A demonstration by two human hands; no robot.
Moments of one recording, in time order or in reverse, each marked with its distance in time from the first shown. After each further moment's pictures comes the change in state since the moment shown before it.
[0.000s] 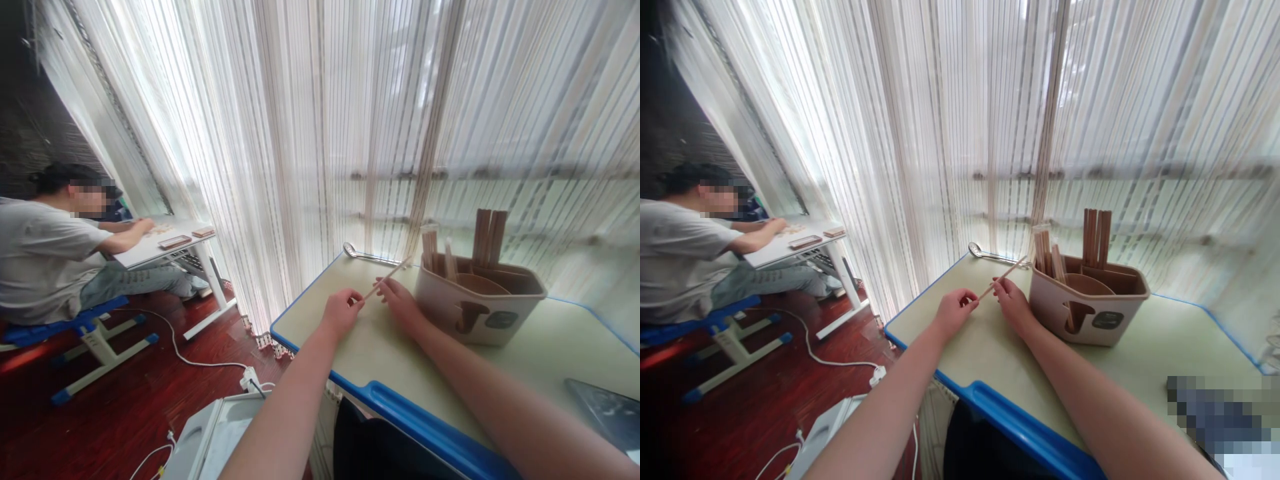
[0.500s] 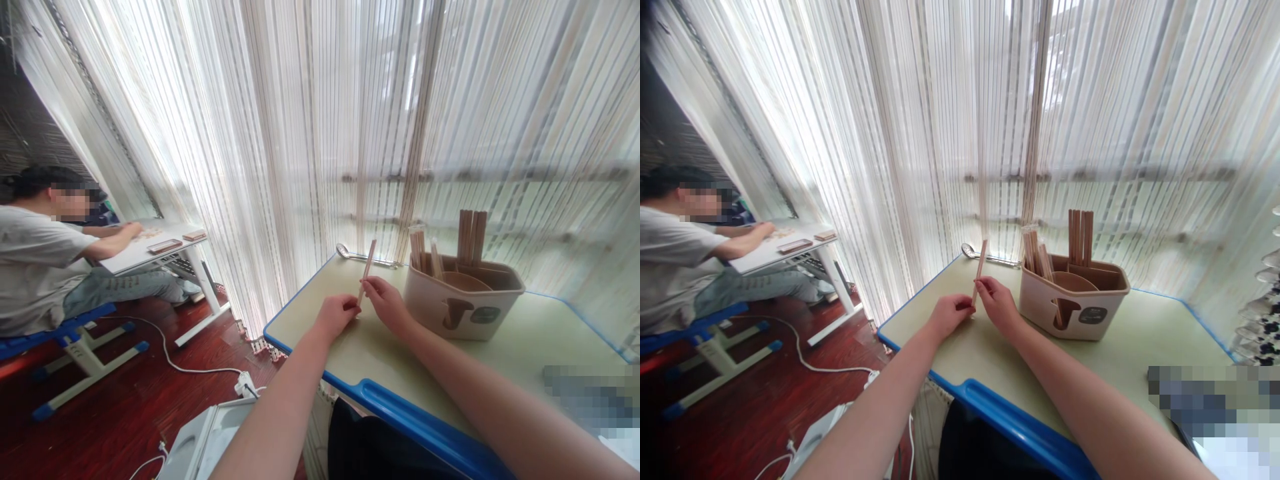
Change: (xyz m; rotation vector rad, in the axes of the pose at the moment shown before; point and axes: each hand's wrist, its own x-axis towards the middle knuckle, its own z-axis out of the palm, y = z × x) left_hand -0.003 0.004 0.000 -0.138 -0.146 0.033; right_hand -0.009 -0.026 0.007 -0.021 0.010 -0.159
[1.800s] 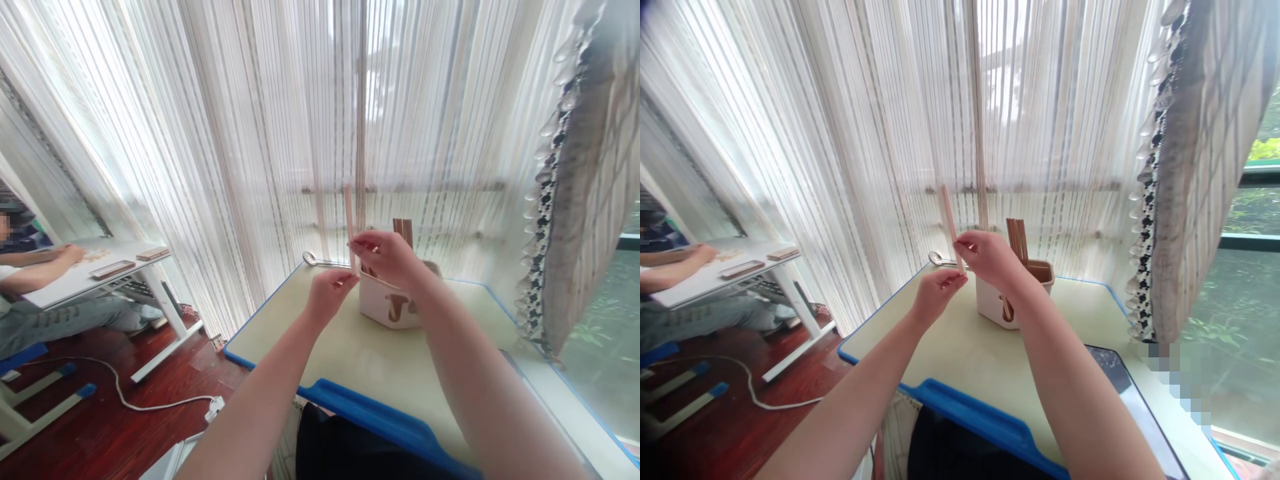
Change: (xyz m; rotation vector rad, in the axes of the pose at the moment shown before) left_hand 0.038 0.118 0.024 -0.163 0.167 0.250; right_hand 0.018 -0.143 -0.127 -0.441 0.002 -0.238
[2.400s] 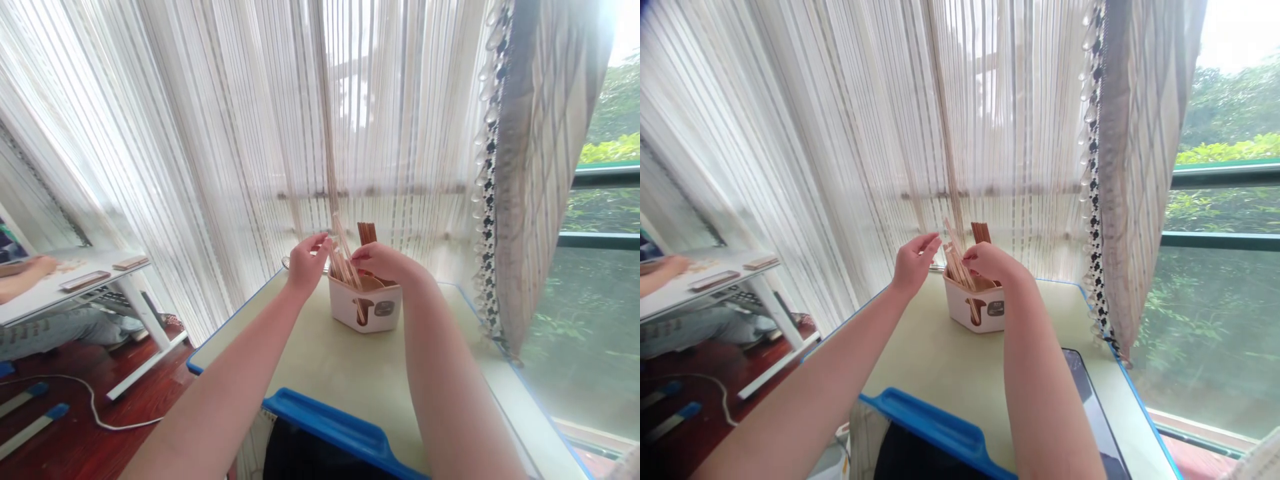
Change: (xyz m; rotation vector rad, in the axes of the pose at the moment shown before) left_hand 0.061 0.038 0.031 0.073 0.226 0.006; right_hand -0.005 0.080 -0.049 -0.019 -0.451 0.426
